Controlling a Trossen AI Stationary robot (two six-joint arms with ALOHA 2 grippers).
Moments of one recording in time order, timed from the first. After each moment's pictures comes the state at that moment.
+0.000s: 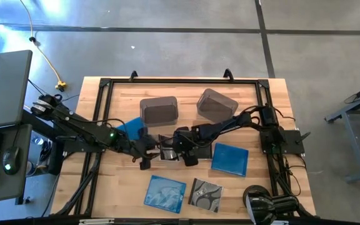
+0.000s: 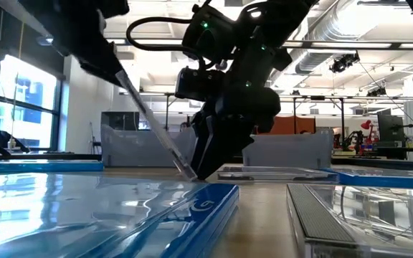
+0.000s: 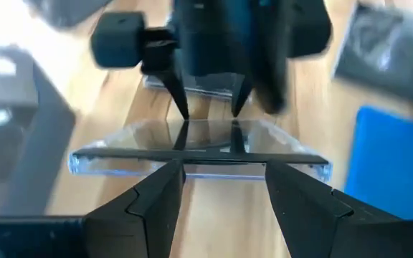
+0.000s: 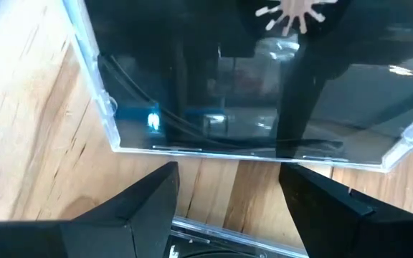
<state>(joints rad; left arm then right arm) -0.37 1.28 0.76 -0.28 -0.39 -0.34 0.07 2.09 1.33 -0.26 -0.08 -0.16</state>
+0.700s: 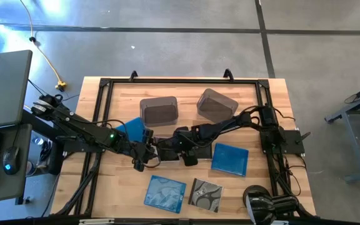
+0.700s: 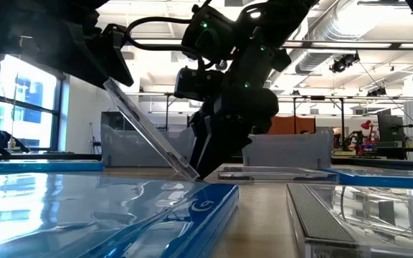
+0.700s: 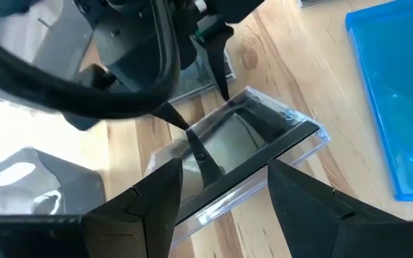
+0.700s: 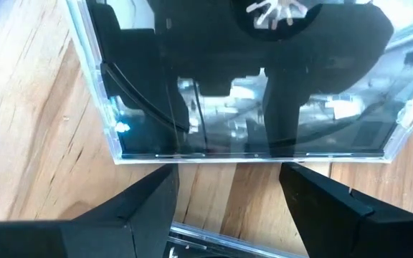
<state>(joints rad) -0.37 1.28 0.75 -0.27 -0.39 0.16 0.07 2.10 1.33 -0.25 -0.08 -0.17</state>
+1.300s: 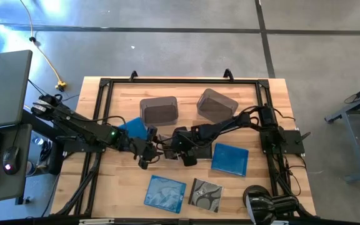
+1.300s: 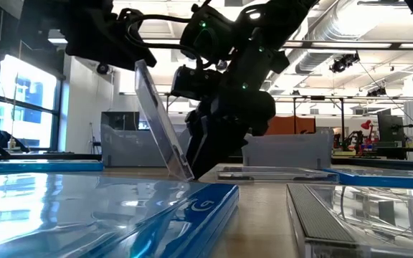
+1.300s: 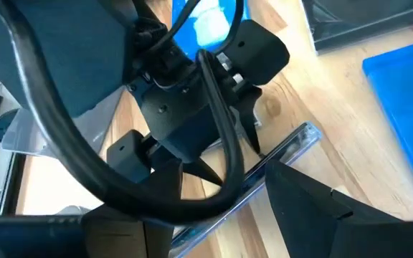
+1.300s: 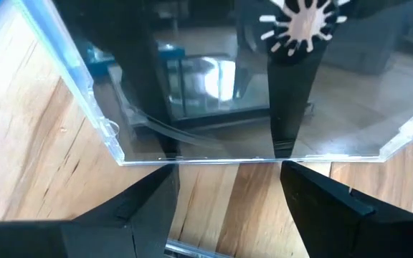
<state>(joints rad) -0.34 1.28 0.75 -0.13 -0.36 0.31 0.07 2.10 1.33 -0.21 -0.09 -0.19</state>
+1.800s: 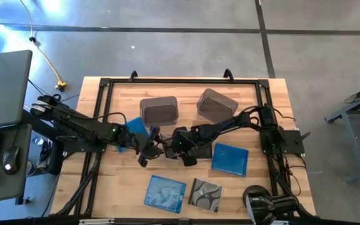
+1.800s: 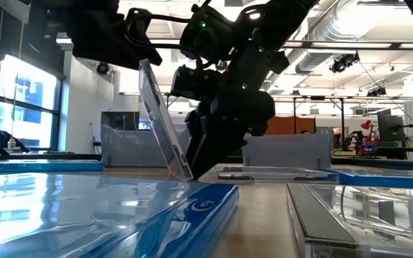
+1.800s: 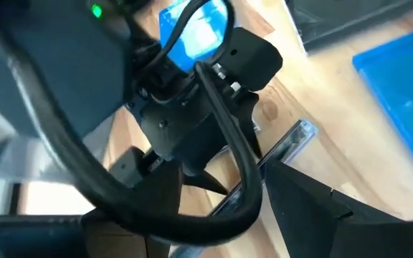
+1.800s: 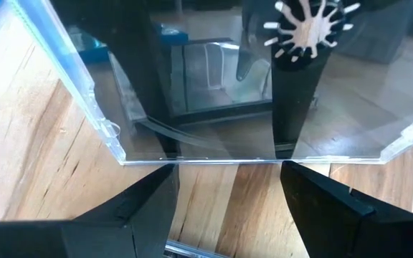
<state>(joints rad) -0.27 1.29 0.75 -0.11 -0.26 0.47 0.07 2.10 1.33 -0.21 -0.09 -0.19</state>
